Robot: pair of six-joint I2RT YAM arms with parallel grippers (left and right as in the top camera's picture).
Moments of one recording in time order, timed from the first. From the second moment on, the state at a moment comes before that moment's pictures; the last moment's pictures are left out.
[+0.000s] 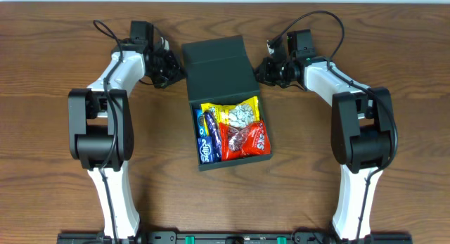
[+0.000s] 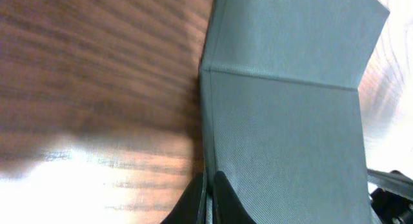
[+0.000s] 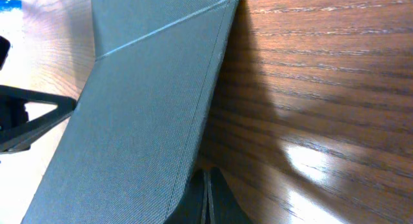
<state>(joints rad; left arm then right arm) -0.04 2.21 1.60 -0.64 0.57 -0.56 0.19 2.23 1.49 -0.29 -0.68 0.43</state>
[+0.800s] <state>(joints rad) -0.06 2.19 1.68 -0.85 0.46 -0.49 0.19 2.23 1.49 -0.29 -0.70 0.44</state>
